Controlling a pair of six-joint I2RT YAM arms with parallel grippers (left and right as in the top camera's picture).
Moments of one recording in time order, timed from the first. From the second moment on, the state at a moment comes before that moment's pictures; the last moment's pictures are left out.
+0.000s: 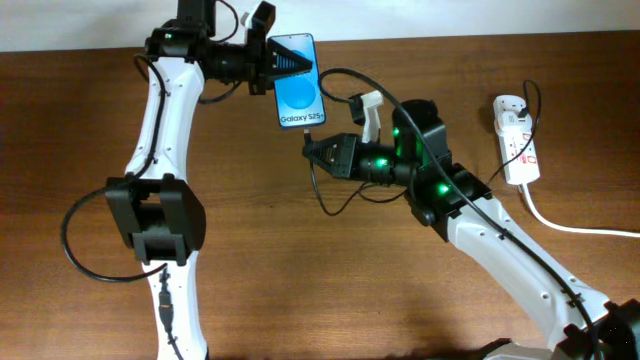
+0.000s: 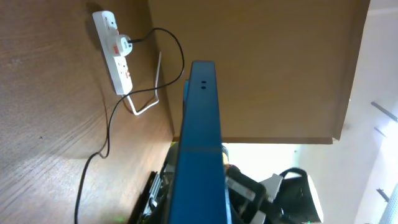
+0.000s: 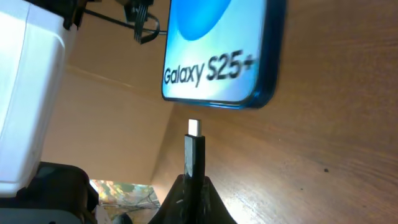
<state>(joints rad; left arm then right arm) -0.09 2.36 2.37 -1.07 1.45 -0.34 0.45 1.48 1.06 0.01 -0.70 0.84</state>
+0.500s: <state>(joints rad) -0.12 2.36 2.37 -1.05 1.45 -0.37 0.45 1.48 1.06 0.02 -0.68 0.86</state>
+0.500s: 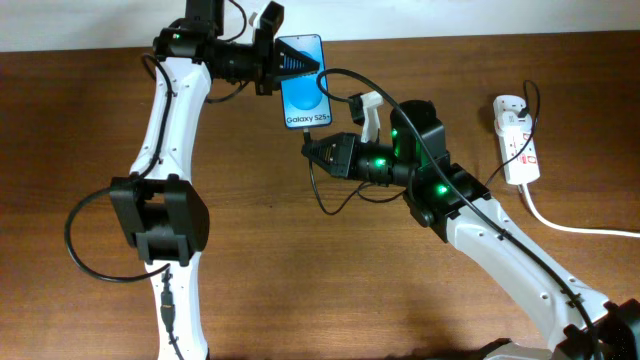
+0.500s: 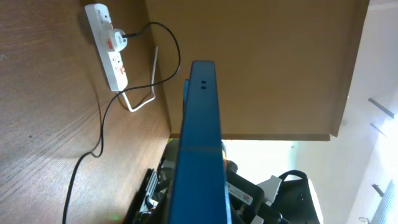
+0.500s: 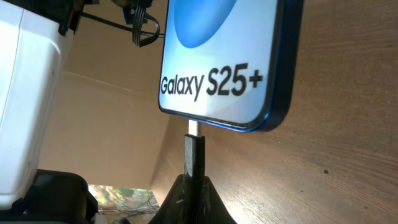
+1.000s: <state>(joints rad) -0.12 2.36 2.37 -1.05 1.47 -0.36 0.45 1.48 1.06 0.03 -0.68 0.85</state>
